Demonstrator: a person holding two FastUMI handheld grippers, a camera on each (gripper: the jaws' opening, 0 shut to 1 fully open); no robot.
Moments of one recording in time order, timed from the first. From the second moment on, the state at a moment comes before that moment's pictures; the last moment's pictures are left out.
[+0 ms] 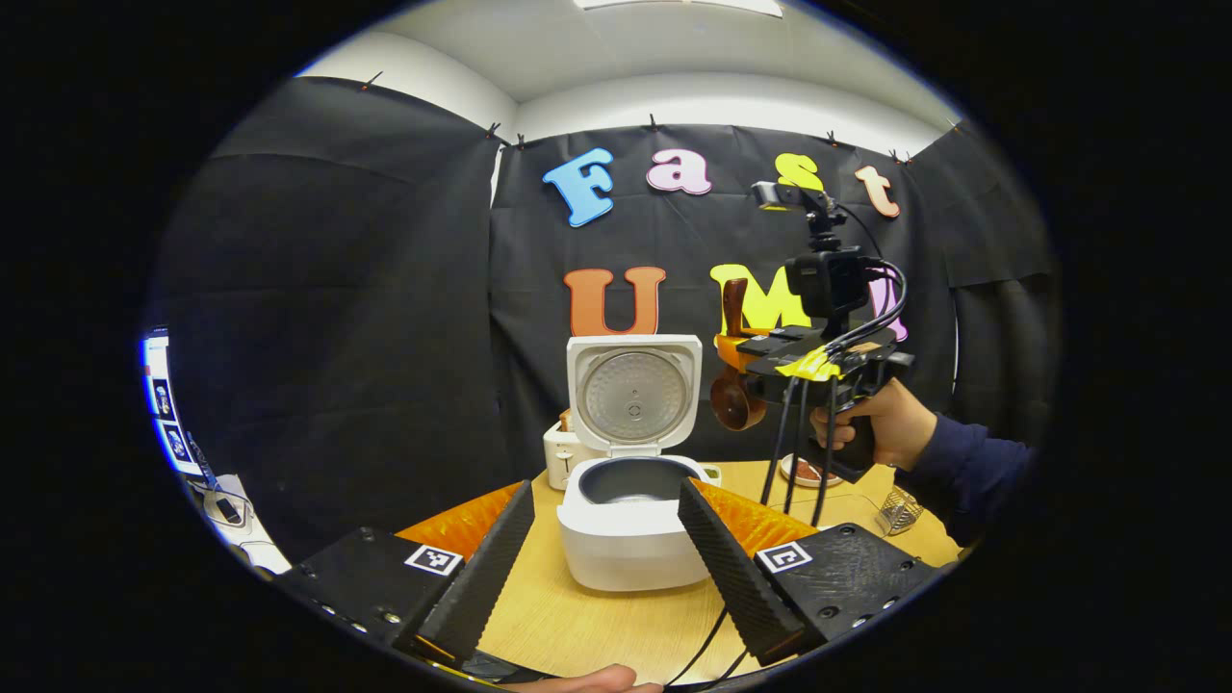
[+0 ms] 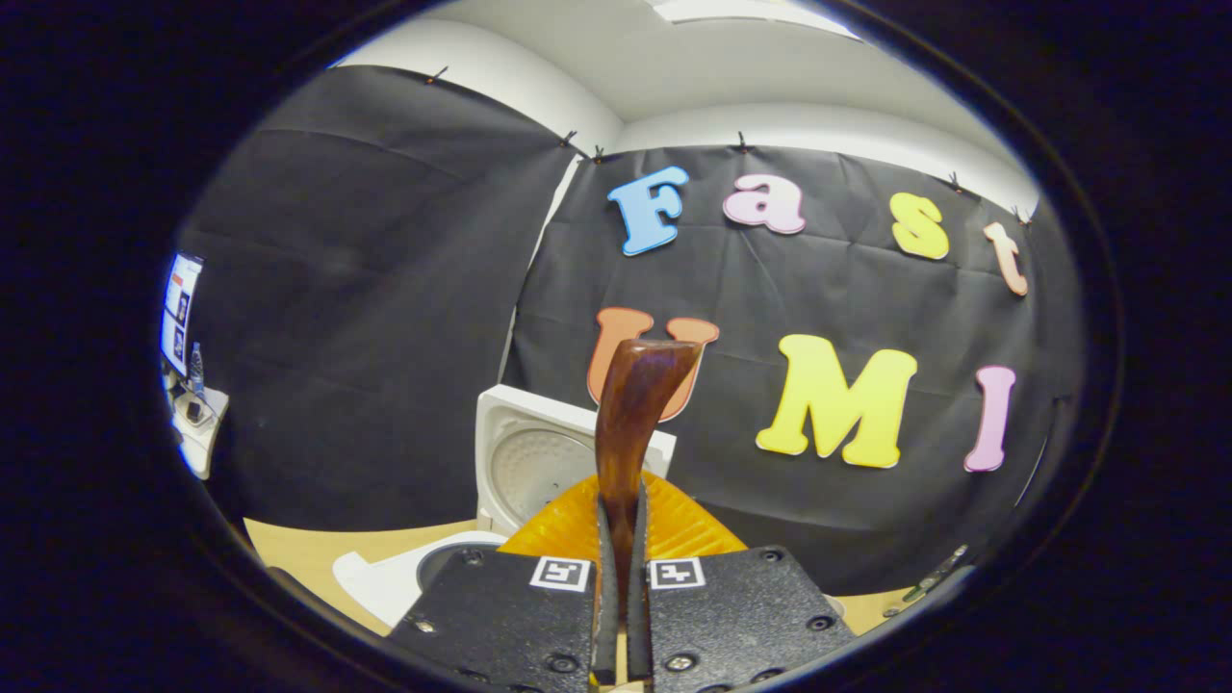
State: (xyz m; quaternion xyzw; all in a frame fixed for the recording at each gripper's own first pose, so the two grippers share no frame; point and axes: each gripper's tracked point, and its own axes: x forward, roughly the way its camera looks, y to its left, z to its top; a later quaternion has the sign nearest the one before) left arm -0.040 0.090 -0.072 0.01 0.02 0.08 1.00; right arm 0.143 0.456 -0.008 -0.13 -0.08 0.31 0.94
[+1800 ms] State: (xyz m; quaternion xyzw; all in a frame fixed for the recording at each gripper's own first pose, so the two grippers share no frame) left arm 0.026 -0.005 -0.093 0.01 0.03 0.01 1.00; right arm 0.222 0.060 -0.167 0.02 0.09 0.06 0.99
